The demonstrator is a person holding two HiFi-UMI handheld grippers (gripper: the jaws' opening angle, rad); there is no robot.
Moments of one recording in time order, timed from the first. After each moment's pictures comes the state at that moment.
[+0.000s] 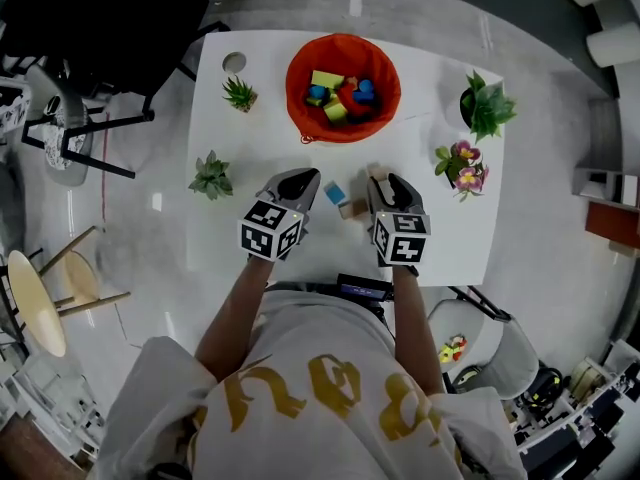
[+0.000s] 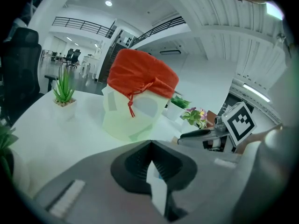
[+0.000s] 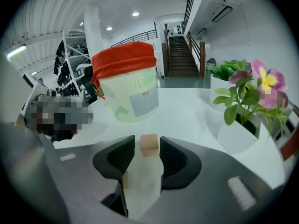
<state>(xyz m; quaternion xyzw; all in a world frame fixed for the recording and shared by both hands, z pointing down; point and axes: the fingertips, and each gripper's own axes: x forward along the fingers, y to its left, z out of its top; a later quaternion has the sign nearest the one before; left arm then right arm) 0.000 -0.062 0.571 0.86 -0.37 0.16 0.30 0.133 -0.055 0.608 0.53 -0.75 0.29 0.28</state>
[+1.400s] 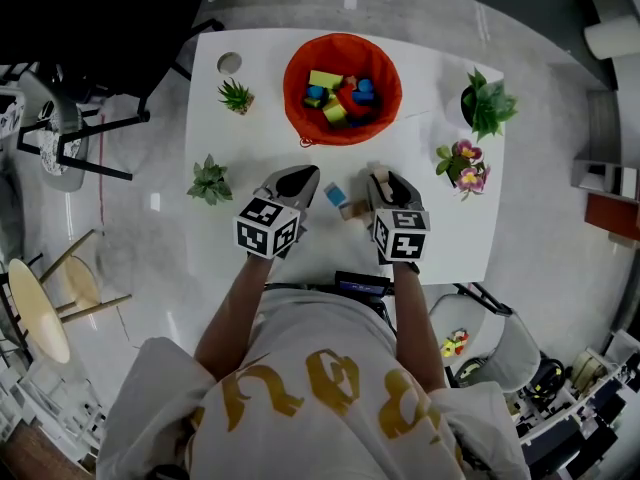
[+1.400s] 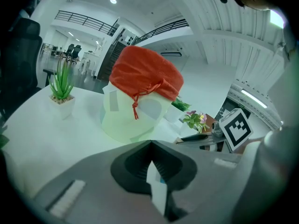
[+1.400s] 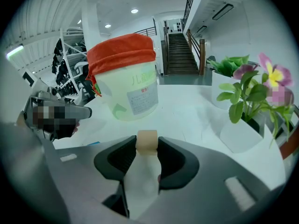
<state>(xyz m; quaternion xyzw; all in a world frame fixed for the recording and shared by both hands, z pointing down) -0.001 -0.072 0.572 0.87 -0.36 0.14 0.32 0.132 -0.059 0.618 0.53 -0.74 0.30 0.29</state>
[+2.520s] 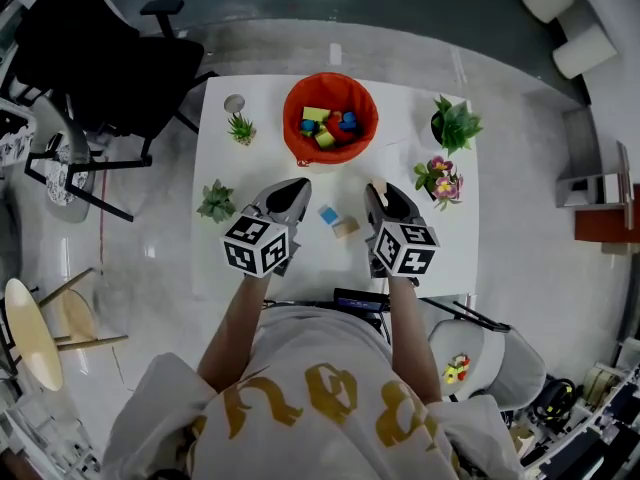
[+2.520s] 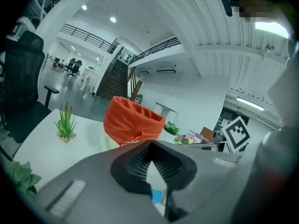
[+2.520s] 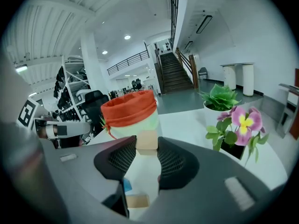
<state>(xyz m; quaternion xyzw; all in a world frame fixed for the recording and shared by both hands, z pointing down) -0.012 -0.075 0.474 0.88 -0.38 0.06 0.27 0.130 -0.069 0.514 0.56 -0.77 0.28 0.14</state>
